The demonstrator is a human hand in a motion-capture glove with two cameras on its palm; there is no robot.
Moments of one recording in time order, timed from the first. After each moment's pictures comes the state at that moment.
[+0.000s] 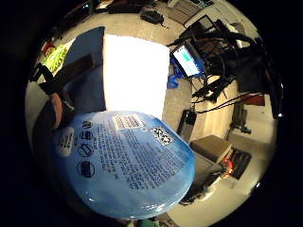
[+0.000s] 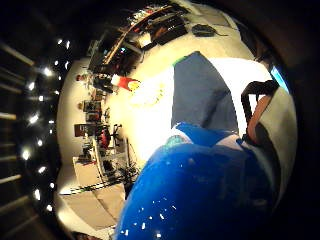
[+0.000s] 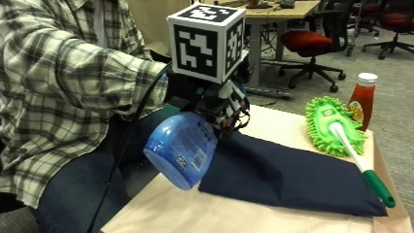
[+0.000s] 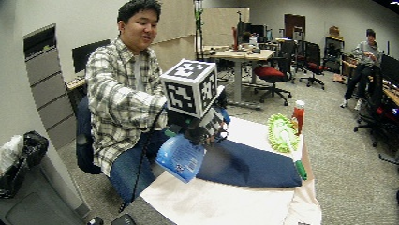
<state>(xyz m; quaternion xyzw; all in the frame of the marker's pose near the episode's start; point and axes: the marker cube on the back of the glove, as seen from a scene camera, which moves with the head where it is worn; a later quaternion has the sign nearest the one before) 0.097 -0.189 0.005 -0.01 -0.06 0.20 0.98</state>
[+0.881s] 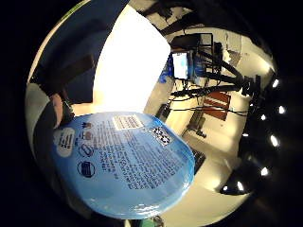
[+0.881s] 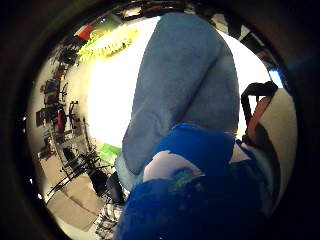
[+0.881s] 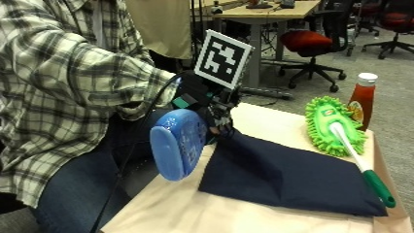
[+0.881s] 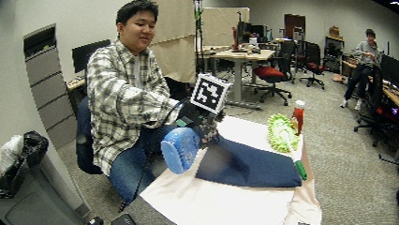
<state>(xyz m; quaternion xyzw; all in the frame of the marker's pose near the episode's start) 0.039 -0.185 0.055 -0.15 0.14 0.14 0.97</state>
